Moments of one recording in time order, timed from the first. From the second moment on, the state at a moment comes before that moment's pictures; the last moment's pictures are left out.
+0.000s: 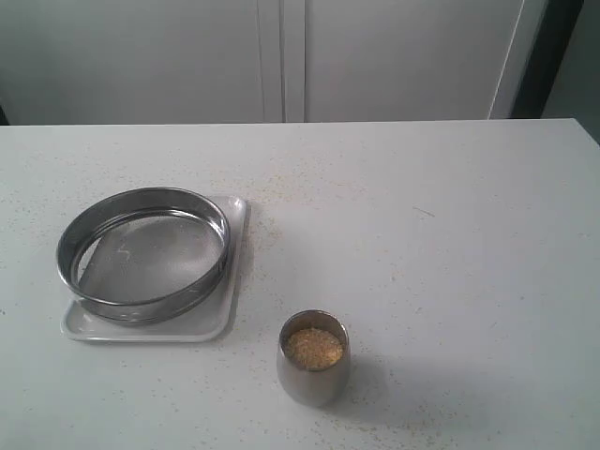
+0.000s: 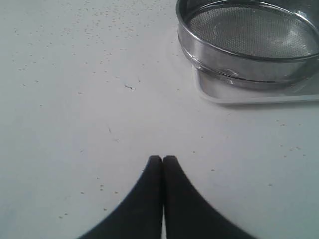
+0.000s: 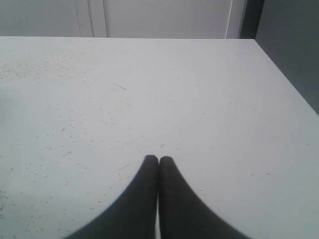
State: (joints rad) left arm -0.04 0.01 0.02 -0.08 0.52 0.10; right arm 0.04 0.01 -0.01 -0.02 0.34 0.06
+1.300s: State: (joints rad) left arm -0.04 0.01 0.02 -0.08 0.52 0.10; right arm 0.04 0.01 -0.01 -0.02 -0.04 0.06
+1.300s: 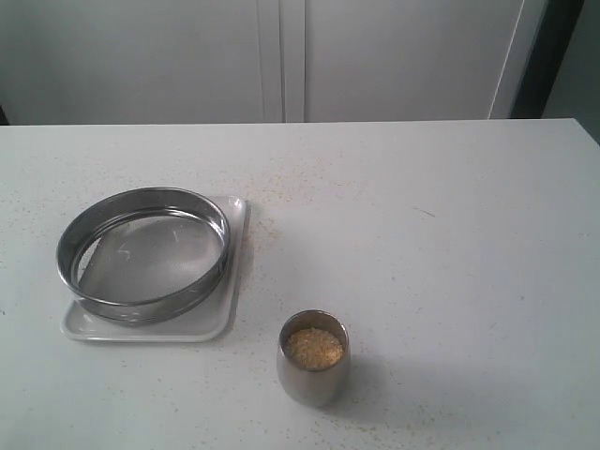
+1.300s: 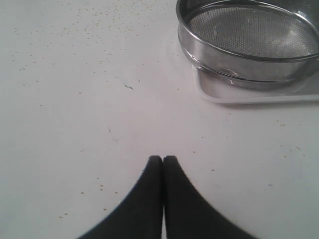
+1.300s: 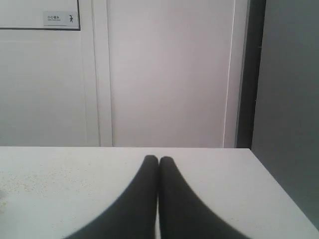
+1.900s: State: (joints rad) left arm -0.04 0.01 0.02 -0.08 0.52 0.10; right arm 0.04 0.01 -0.01 -0.02 -0.10 0.03
